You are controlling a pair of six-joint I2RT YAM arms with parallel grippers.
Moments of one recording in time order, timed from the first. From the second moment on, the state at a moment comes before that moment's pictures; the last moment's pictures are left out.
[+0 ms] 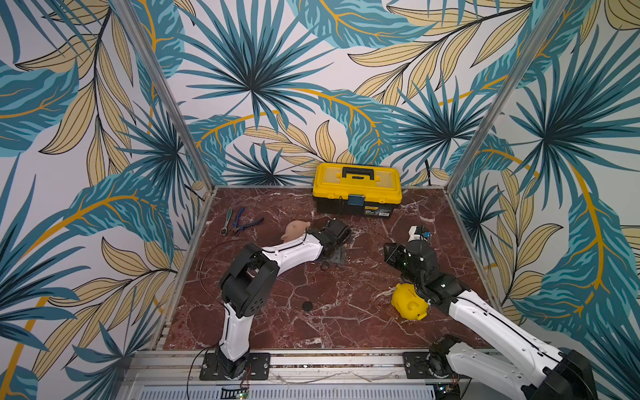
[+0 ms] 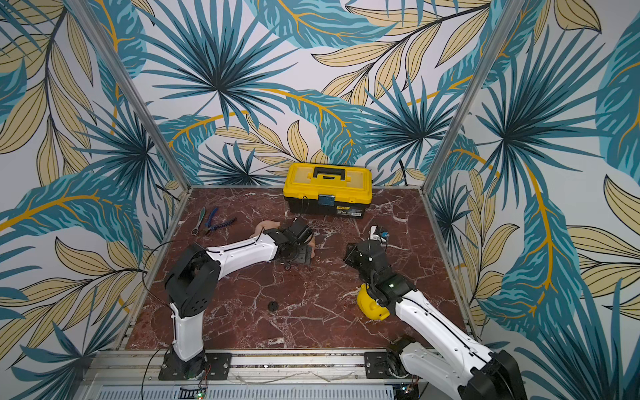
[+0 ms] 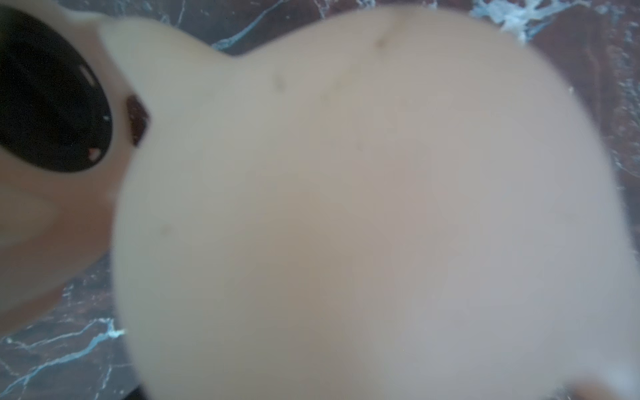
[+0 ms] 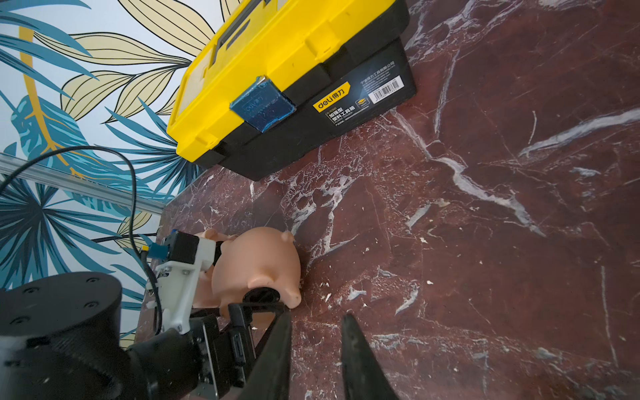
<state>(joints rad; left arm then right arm) -0.73 1.97 1.43 -0.63 -0.20 -0.63 0.49 0.98 0.65 -0.17 0.24 0.88</state>
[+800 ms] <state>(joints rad) -0.68 2.01 1.50 -0.57 -0.18 -0.59 0.46 0.92 0.69 -0.35 0.29 0.79</state>
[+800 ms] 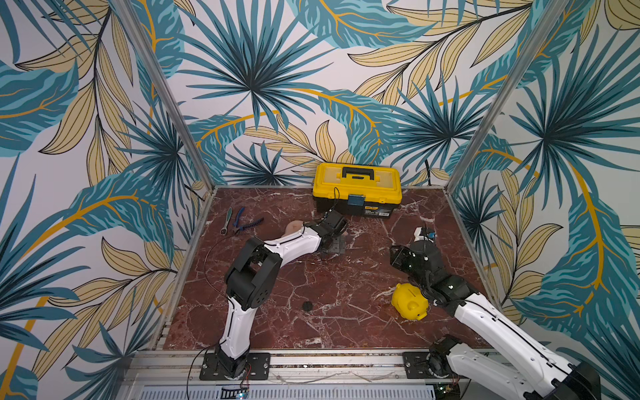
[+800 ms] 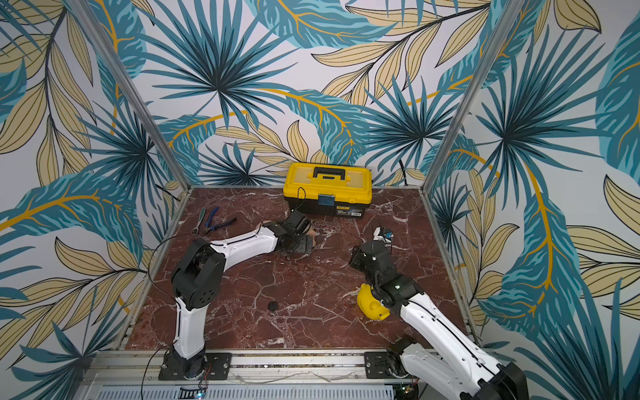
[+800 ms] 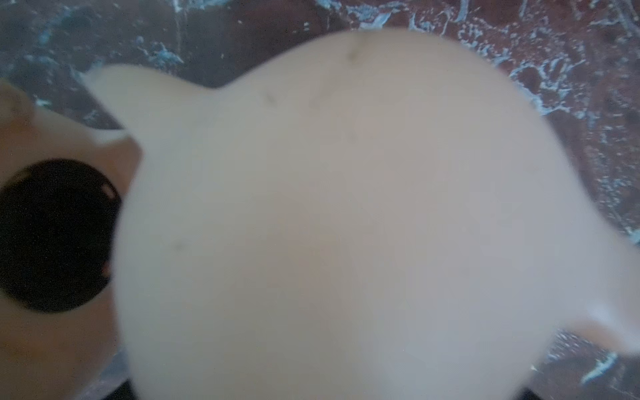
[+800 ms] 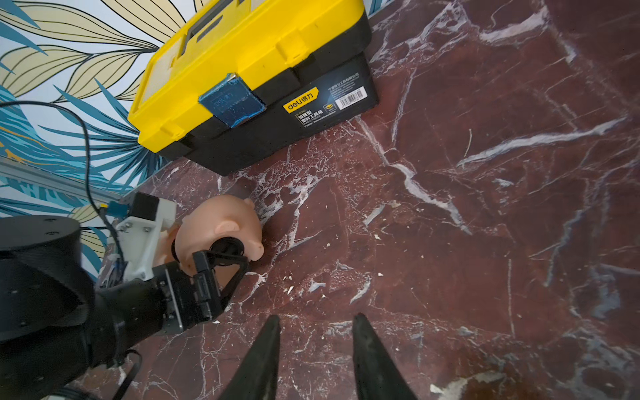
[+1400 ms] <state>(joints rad) -0.95 1.75 1.42 -0.59 -0.15 -0.55 0.34 0.65 0.75 -0.95 0.33 0.85</state>
